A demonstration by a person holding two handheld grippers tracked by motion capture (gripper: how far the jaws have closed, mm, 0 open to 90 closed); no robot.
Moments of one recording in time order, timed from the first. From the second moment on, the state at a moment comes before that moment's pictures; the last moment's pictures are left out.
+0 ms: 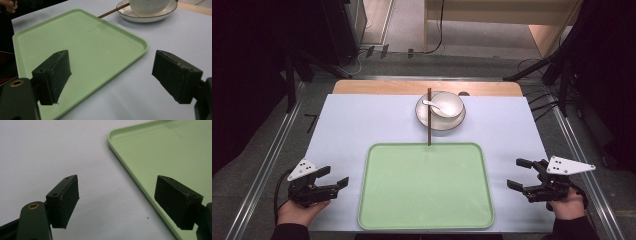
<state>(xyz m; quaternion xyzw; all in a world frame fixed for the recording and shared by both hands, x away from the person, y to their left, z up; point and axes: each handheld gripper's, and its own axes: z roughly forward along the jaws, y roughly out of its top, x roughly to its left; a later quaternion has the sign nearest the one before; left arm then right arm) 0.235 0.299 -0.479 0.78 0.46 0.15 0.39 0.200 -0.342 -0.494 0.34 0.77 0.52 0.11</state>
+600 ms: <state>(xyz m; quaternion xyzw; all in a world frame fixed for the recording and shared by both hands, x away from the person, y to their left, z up) 0.242 0.303 -0.481 0.77 0.47 0.10 0.42 0.205 -0.339 -0.496 0.34 0.78 0.52 0.11</state>
